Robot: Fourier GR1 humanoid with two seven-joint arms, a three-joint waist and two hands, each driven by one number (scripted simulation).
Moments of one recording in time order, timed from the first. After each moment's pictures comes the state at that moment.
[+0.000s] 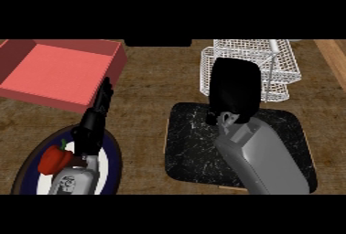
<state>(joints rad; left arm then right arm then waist) -0.16 0.02 -0.09 -1.52 -0.17 0.19 0.03 -0.70 -0.01 0.32 -1.61 1.27 0.60 0.96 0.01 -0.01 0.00</state>
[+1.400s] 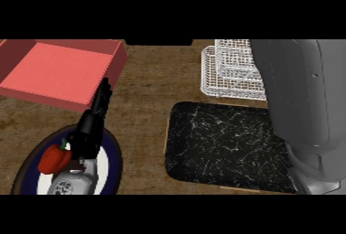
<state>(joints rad) -0.13 0.02 -0.10 -1.59 -0.18 0.18 0.06 -1.23 -0.11 -0.11 -1.29 1.22 0.59 0.95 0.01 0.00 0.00</state>
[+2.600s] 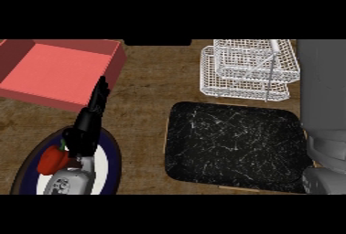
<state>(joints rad) -0.15 0.03 -0.08 -1.57 -0.16 0.17 0.06 -1.14 -0.18 -0.38 -1.15 1.09 0.07 0.85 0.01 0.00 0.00</state>
